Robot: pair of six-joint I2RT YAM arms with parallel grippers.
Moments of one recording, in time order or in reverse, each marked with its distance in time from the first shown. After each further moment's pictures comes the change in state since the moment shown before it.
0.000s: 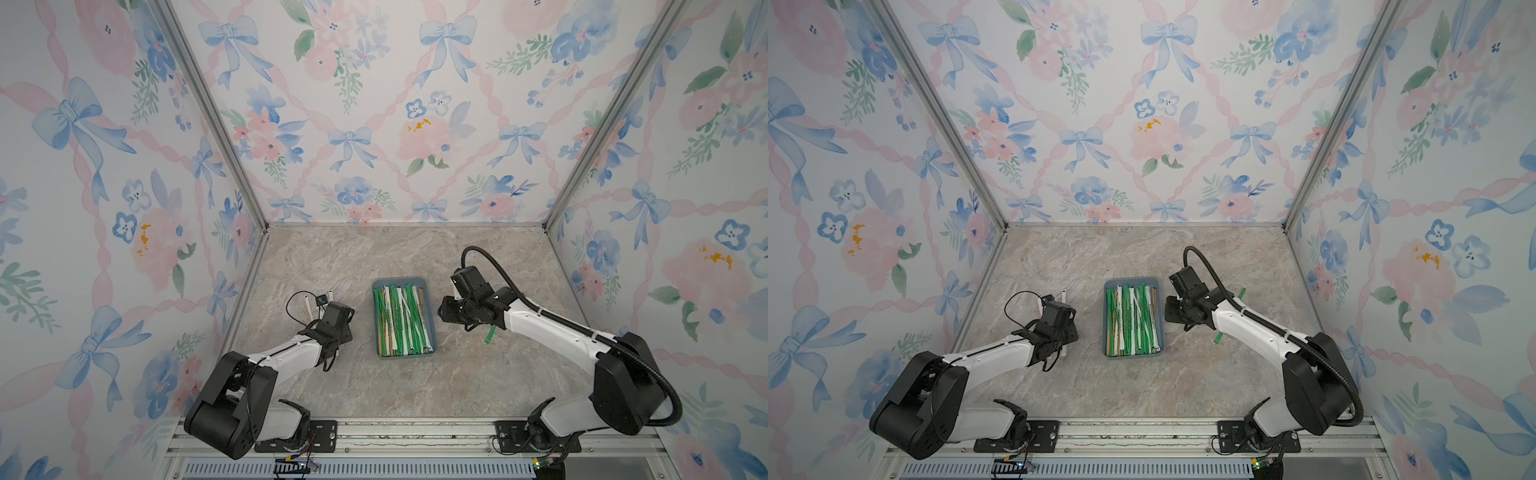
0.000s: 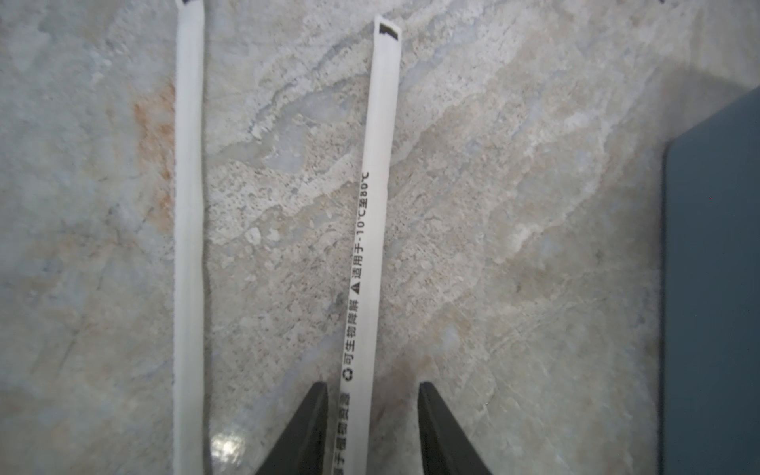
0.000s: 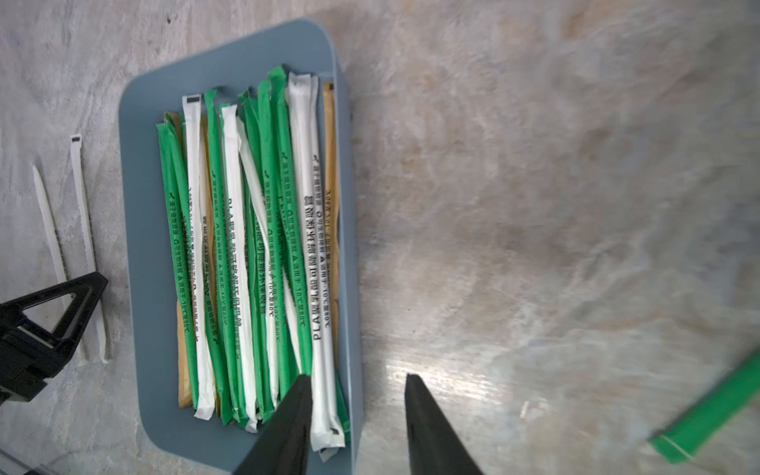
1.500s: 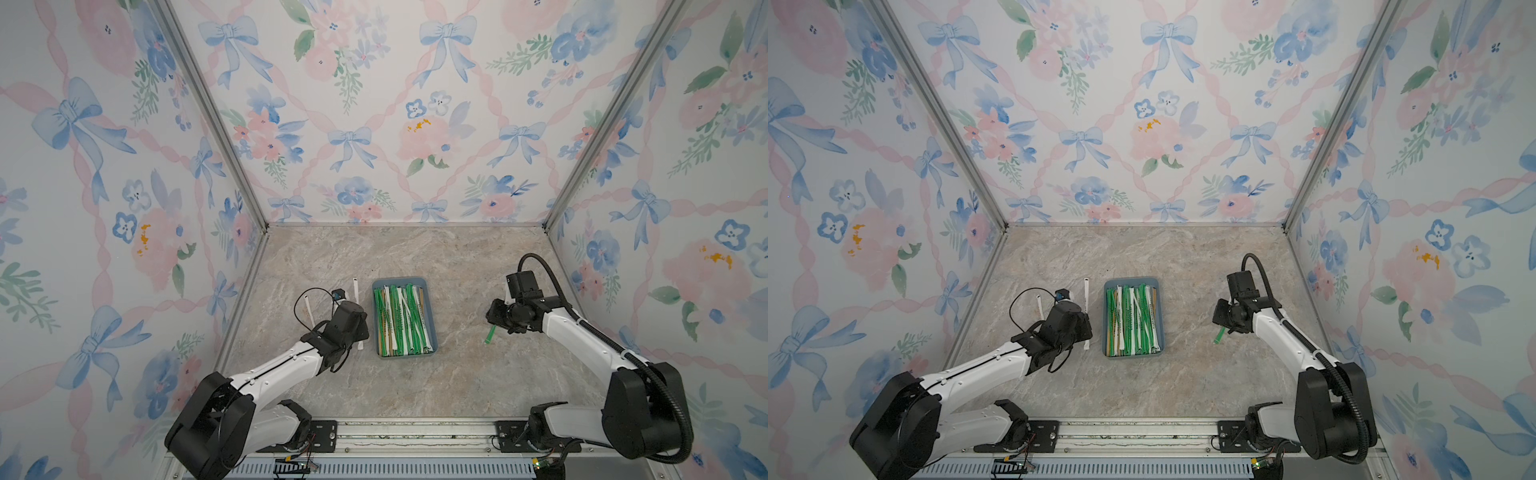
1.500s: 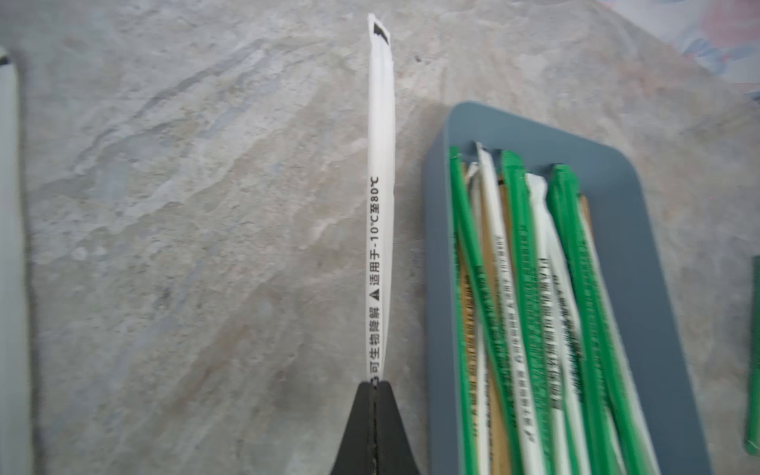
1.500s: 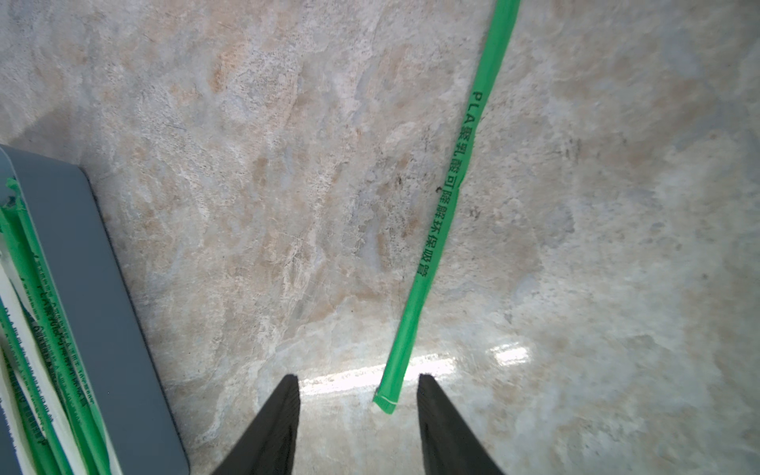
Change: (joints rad) left arm -0.214 -0.151 0.064 -0.011 0.056 -0.070; right arm -0.404 -0.122 -0.183 -0.047 -0.014 -0.126
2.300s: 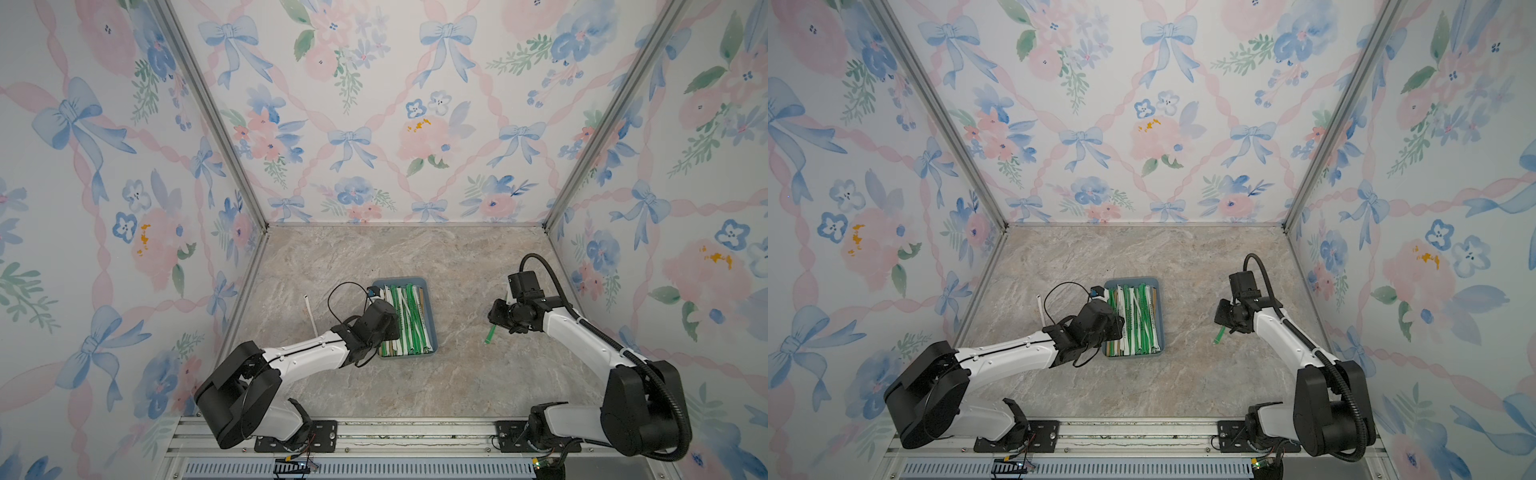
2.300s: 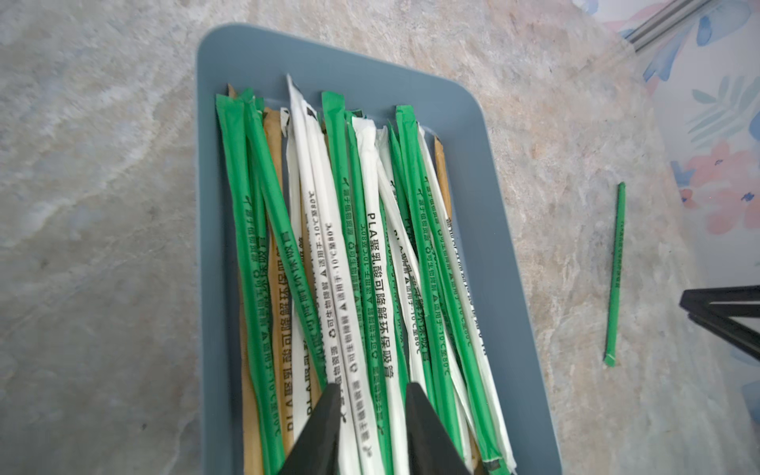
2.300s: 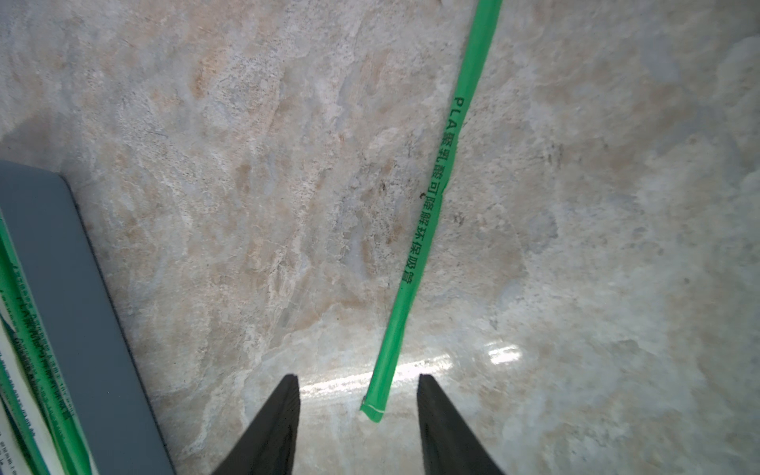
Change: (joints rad) left arm -0.180 0.205 0.130 0.096 0.046 -0.065; right arm -0.022 0.015 -0.006 0.010 0.011 -0.018
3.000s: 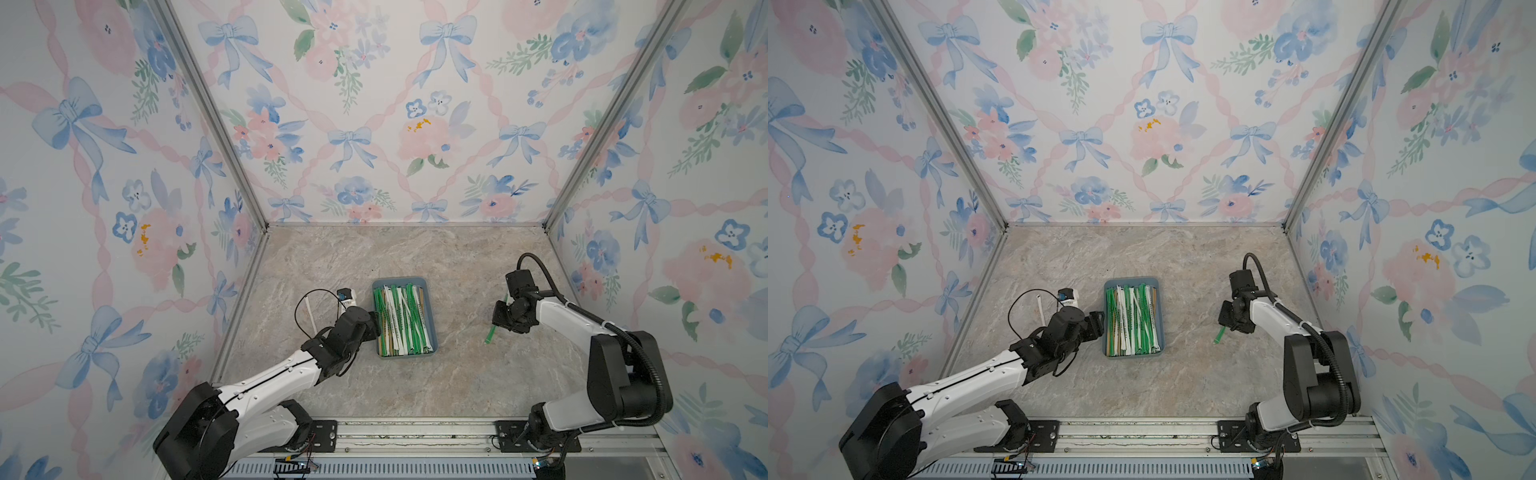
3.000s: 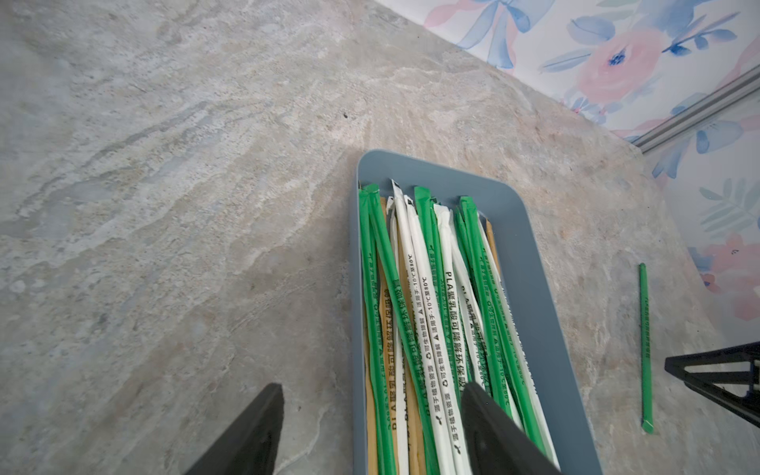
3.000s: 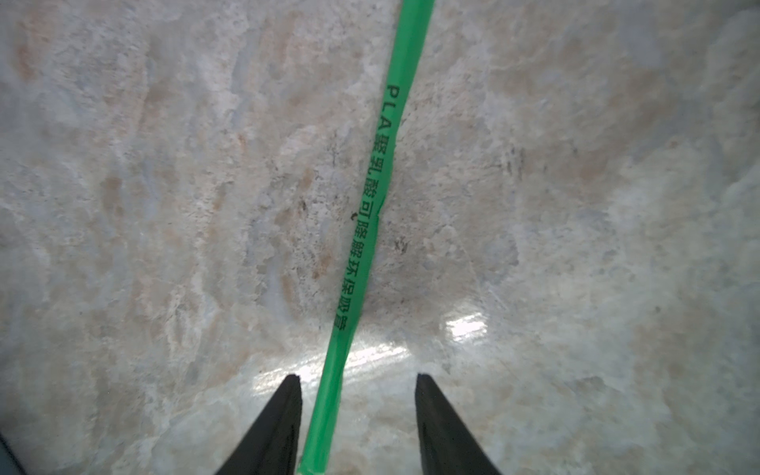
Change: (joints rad) left arm 0.089 -0.299 -0.174 -0.016 -0.140 0.035; right arm -0.054 0.178 0.041 0.000 0.058 -0.046
